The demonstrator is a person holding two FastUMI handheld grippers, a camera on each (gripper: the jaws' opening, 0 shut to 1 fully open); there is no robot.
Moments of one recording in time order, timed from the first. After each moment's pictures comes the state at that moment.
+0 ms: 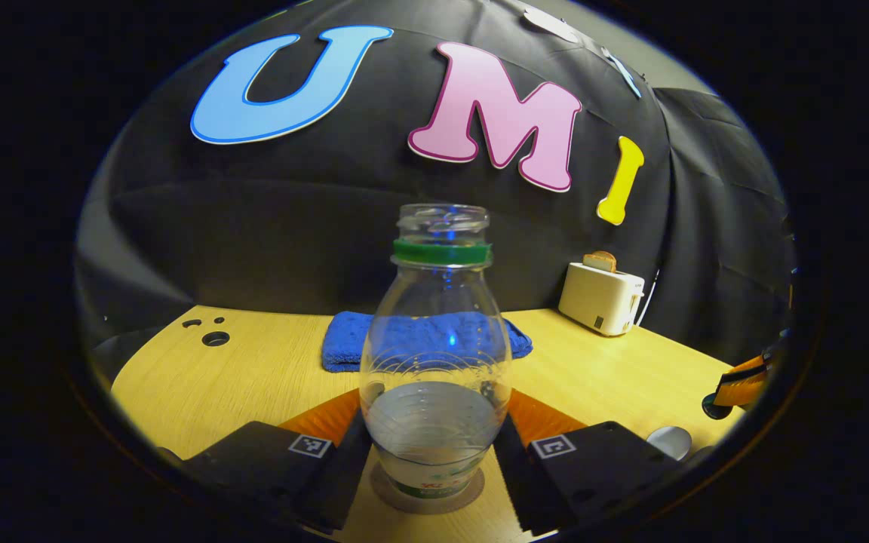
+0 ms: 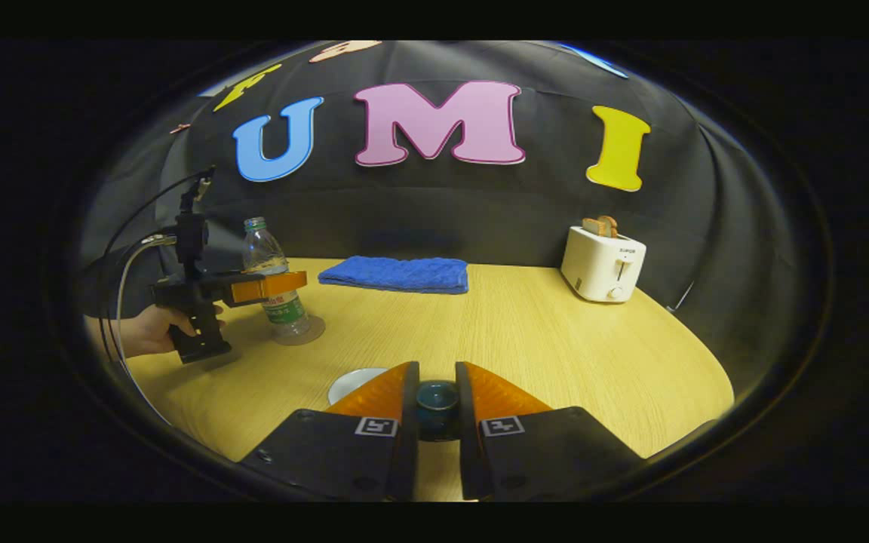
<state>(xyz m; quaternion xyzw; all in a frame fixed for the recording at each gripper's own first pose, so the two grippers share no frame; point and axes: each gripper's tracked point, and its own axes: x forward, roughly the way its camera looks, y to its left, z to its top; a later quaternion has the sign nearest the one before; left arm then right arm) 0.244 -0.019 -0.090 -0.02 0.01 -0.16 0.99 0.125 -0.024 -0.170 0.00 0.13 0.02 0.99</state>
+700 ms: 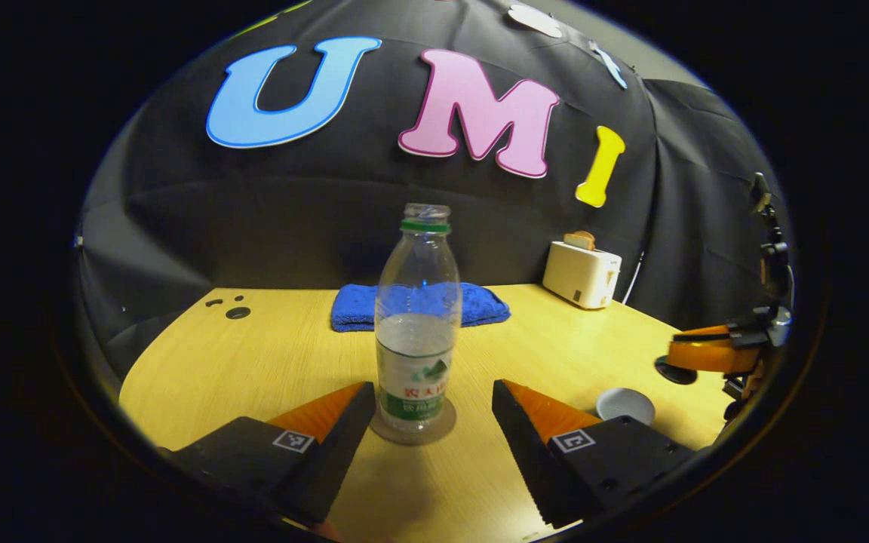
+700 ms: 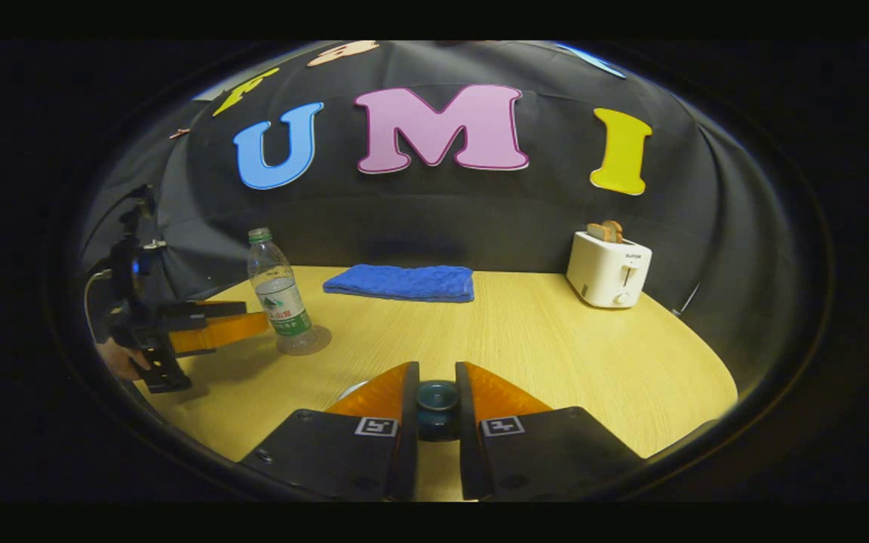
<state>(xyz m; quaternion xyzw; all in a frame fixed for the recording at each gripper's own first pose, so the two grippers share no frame) 0.135 -0.015 -0.111 0.00 0.03 -0.17 0.99 0.137 -0.014 -0.163 0.01 0.11 0.03 0.99</state>
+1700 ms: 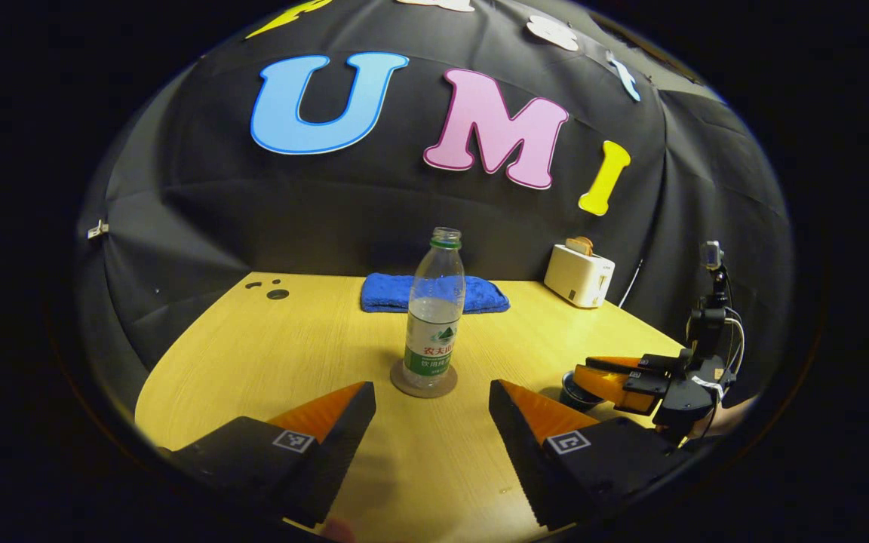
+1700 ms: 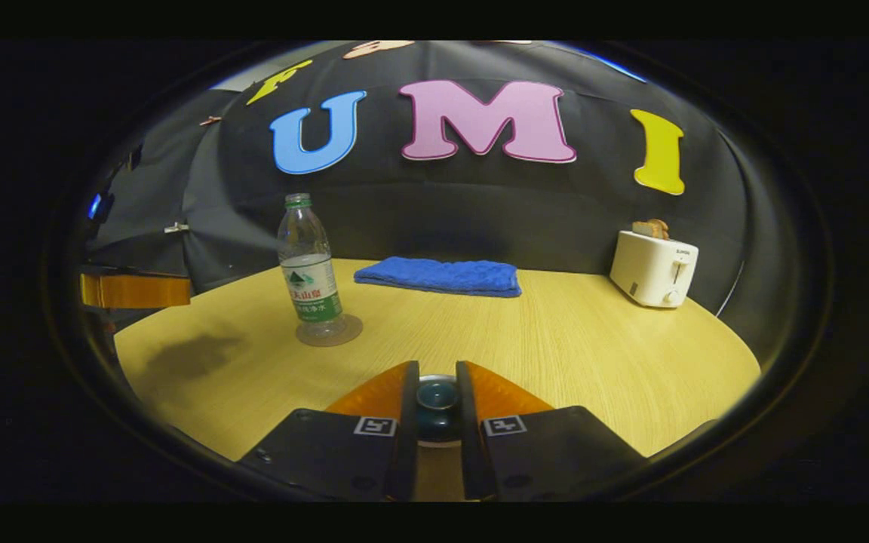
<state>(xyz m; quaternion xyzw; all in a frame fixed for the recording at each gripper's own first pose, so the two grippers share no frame) 0.061 0.016 -0.101 -0.03 0.06 -0.14 0.99 0.162 0.040 -0.203 -0.01 0.09 0.08 0.99</state>
